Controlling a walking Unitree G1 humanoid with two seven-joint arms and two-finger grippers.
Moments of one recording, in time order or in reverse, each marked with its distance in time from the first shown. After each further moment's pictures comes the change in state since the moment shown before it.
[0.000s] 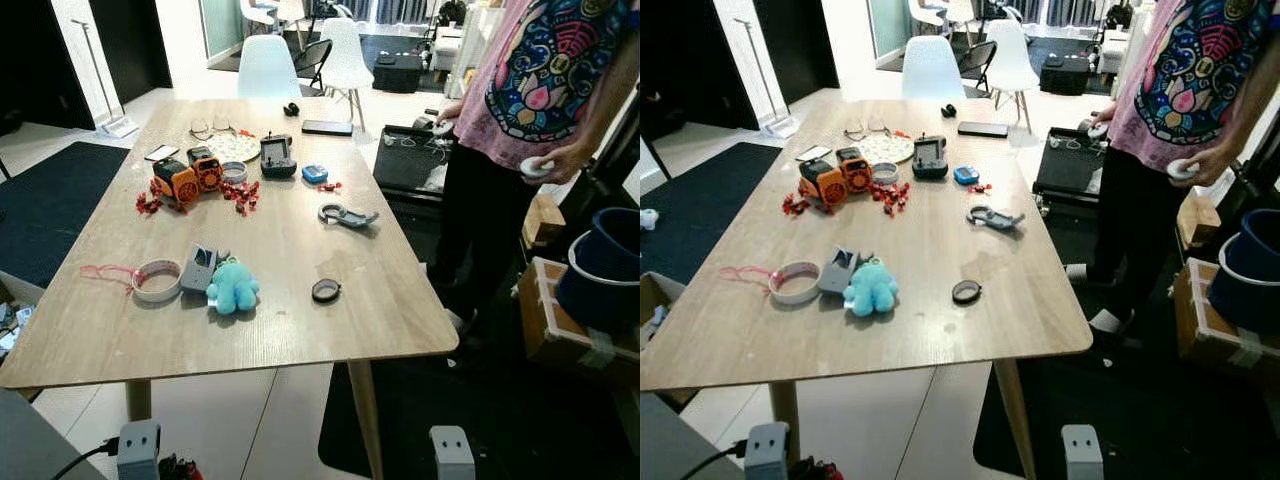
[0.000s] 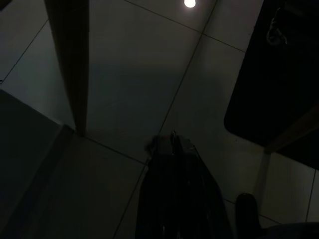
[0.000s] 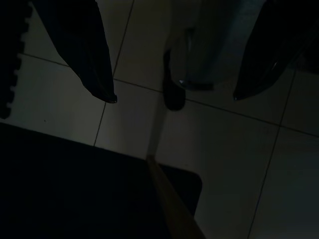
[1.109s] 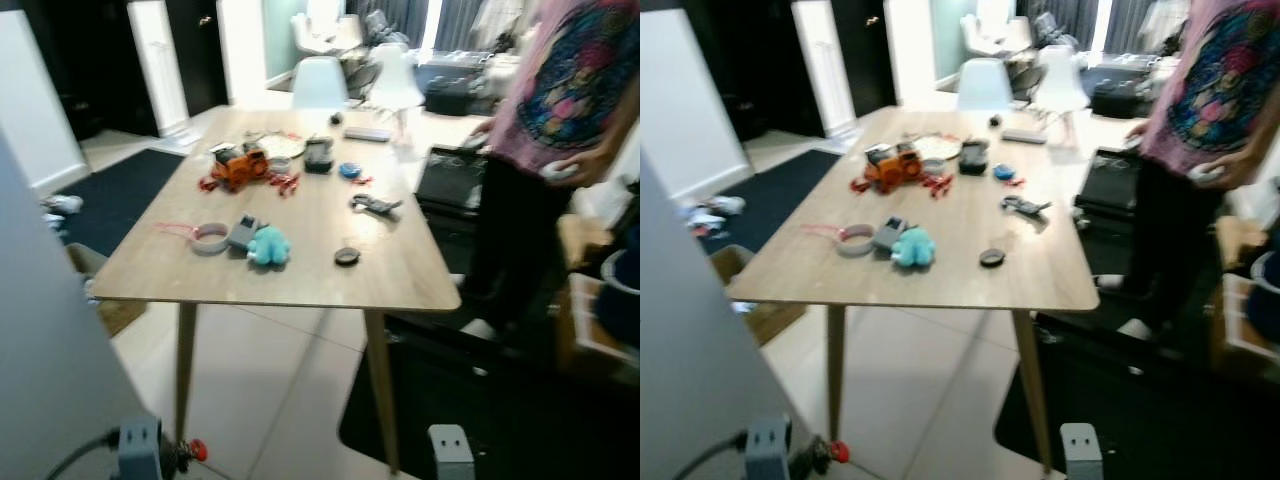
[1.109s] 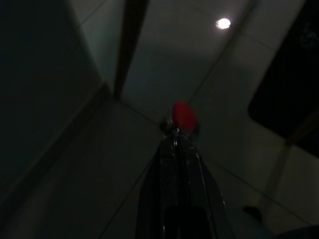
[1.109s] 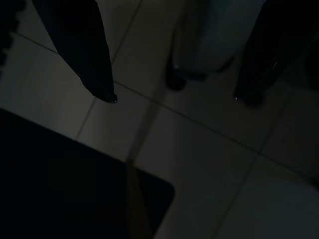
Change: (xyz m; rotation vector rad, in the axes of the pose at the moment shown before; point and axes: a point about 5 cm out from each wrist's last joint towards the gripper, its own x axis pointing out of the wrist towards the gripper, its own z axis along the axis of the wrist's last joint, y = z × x) left arm -0.006 0.003 -0.006 0.008 -0.008 0.001; right arm 0.001 0.002 0.005 -0.010 -0.020 0.004
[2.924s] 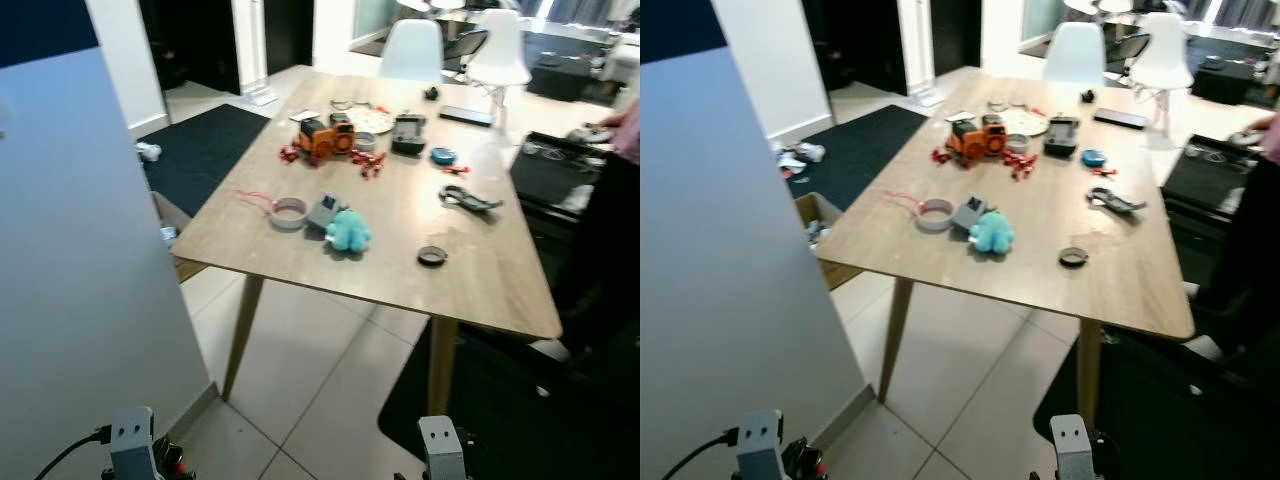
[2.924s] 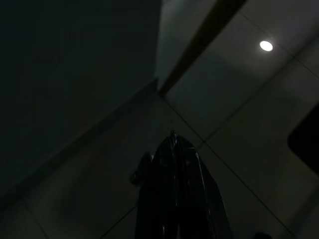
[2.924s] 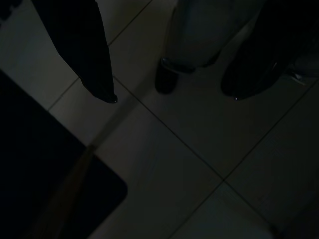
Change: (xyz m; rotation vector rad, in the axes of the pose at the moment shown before) left arm 0.011 -0.002 0.026 -0.012 -0.103 0.037; right arm 0.003 0.006 0.008 -0.063 -0.021 0.029
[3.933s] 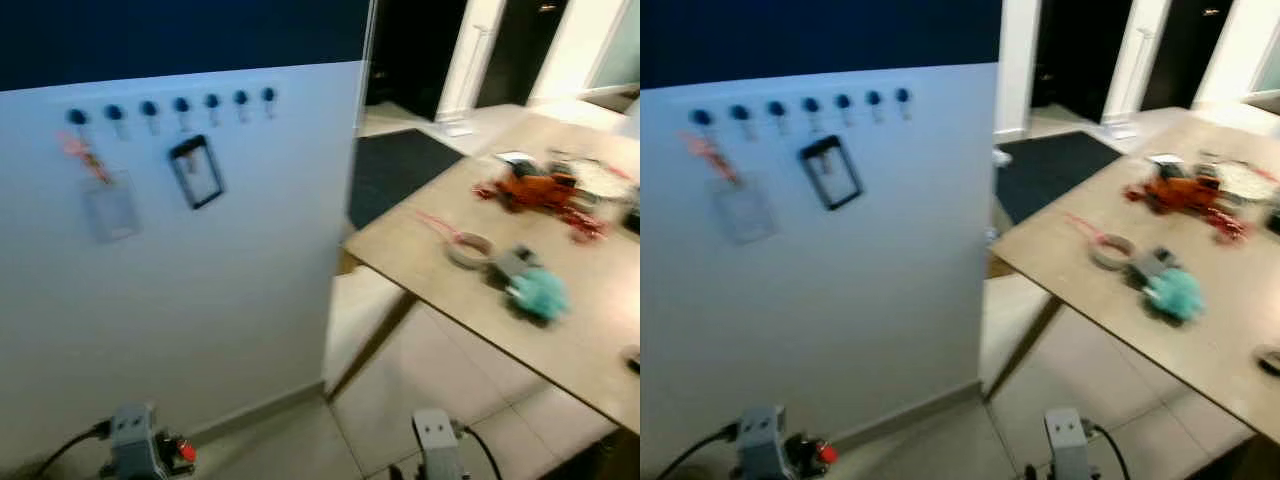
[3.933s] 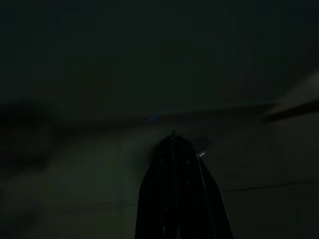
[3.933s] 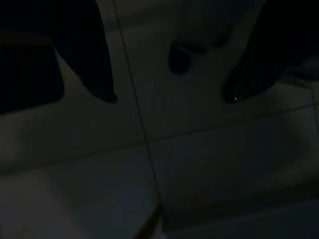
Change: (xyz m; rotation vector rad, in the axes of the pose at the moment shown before) left arm -0.001 0.004 -0.004 0.003 0.041 0.094; right arm 0.001 0.000 0.008 -0.022 -0.035 0.003
